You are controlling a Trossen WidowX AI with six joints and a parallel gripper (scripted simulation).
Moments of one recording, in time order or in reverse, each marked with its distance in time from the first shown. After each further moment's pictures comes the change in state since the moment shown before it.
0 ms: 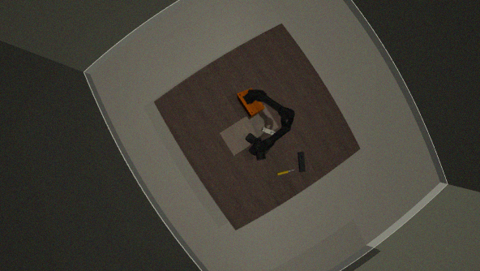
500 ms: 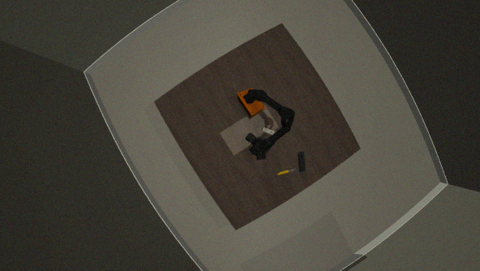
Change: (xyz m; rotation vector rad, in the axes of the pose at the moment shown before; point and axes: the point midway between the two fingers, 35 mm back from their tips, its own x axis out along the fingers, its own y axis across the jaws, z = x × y) arm 0.002 -0.001 0.000 0.004 0.003 0.000
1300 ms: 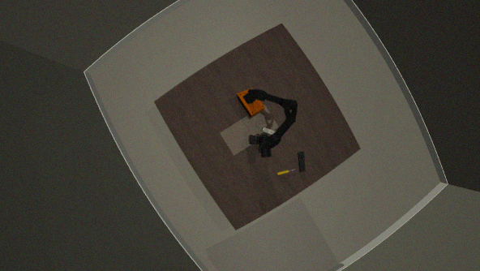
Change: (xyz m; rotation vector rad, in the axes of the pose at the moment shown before) arm -0.060 0.011 -0.037 -0.572 -0.006 -0.003
